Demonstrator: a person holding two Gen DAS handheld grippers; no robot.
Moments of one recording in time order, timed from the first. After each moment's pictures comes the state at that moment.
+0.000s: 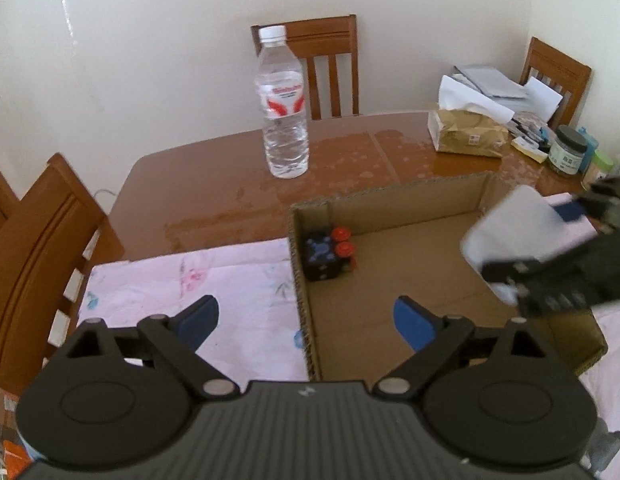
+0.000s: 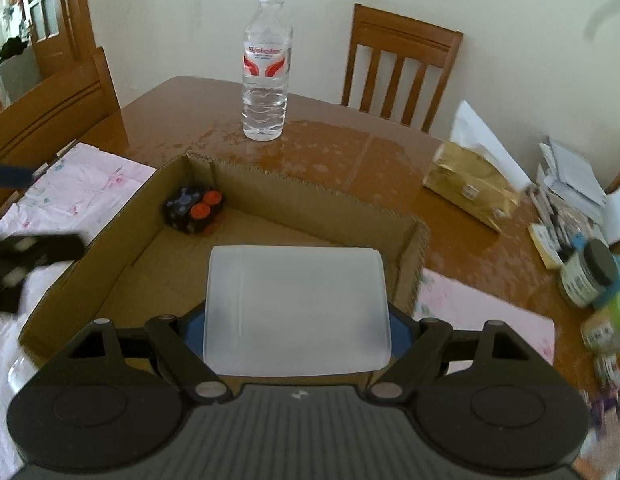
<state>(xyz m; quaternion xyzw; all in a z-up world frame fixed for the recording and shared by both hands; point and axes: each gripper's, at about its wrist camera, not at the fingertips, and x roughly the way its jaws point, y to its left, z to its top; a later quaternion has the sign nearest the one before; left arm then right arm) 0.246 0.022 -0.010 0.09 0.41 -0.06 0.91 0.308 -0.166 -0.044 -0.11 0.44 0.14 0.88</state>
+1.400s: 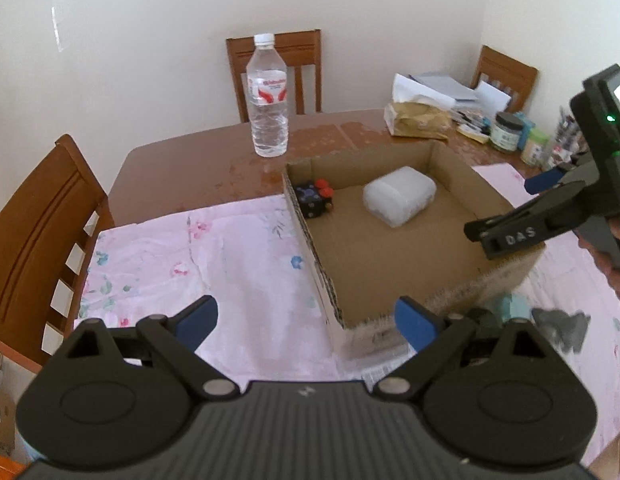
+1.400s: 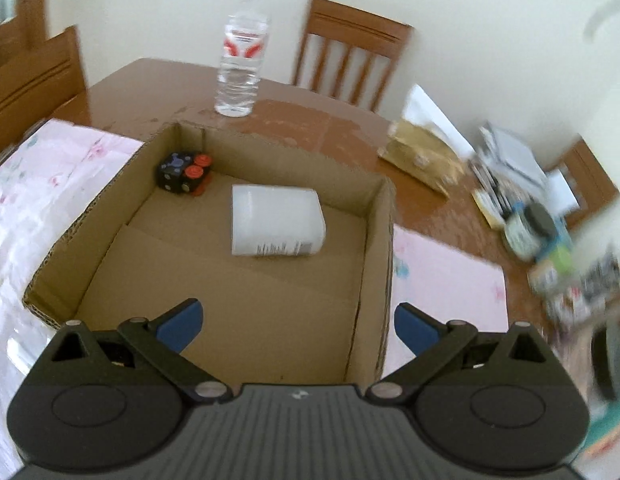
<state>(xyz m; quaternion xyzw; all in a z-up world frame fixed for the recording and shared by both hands) 0.142 0.080 -0.007 0.08 0.38 -0.14 0.91 0.219 -0.135 -0.038 -0.12 0.45 0.00 0.89</state>
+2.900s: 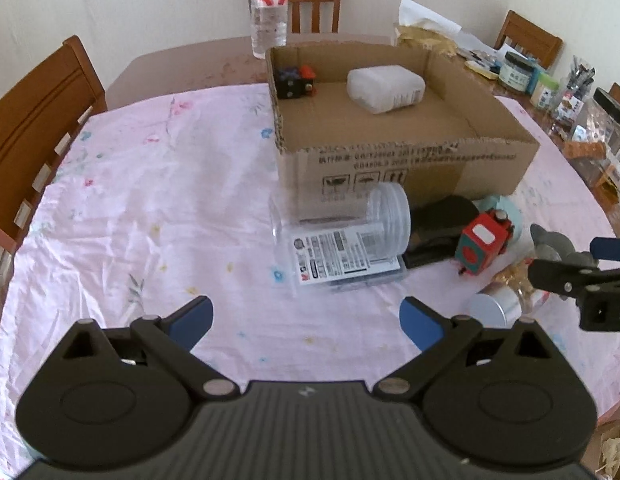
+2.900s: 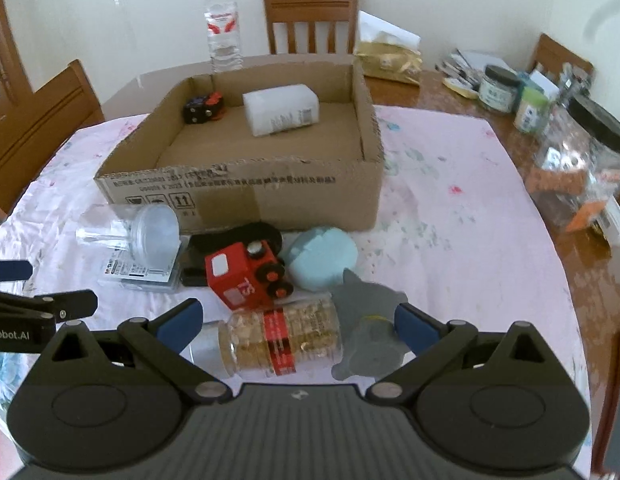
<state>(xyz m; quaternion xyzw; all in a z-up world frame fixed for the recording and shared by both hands) 0.079 0.047 -0.084 0.04 0.46 -0.09 0.88 0.066 -0.166 -0.074 0.03 0.44 0.01 0.90</state>
